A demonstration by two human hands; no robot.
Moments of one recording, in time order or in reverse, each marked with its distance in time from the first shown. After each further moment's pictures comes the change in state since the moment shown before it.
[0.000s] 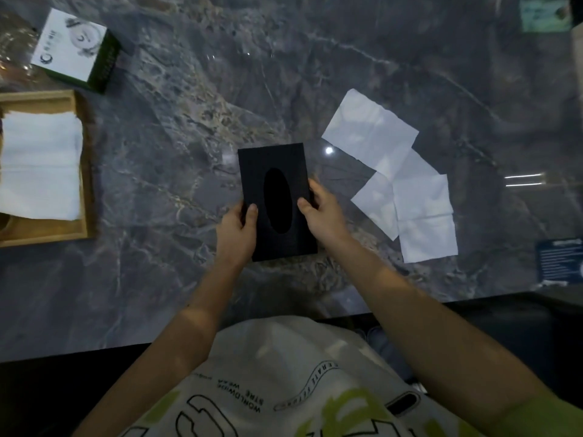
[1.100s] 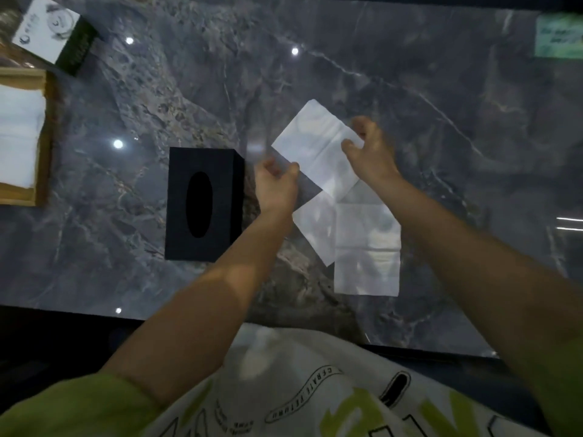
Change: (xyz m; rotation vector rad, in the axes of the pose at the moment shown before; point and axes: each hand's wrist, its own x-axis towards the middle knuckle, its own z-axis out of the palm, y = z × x) left_hand 0.036 0.166 0.189 -0.463 0.315 -0.381; right_hand 0.144 -0.005 -0.219 -0.381 0.036 -0.179
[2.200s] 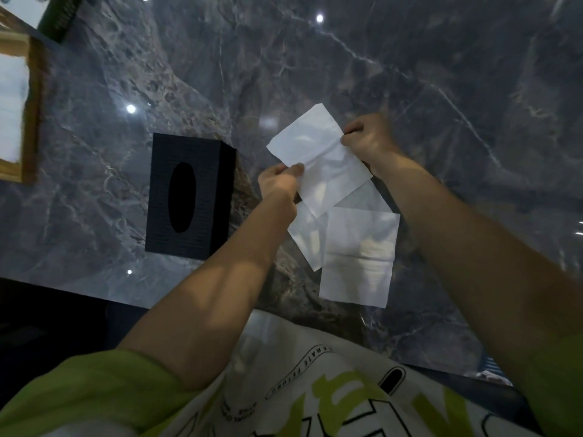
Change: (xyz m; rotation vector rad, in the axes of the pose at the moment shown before) left_hand 0.029 -0.011 0.043 -0.220 0.051 -0.424; right_hand 0.062 0.015 0.006 0.007 -0.209 0.161
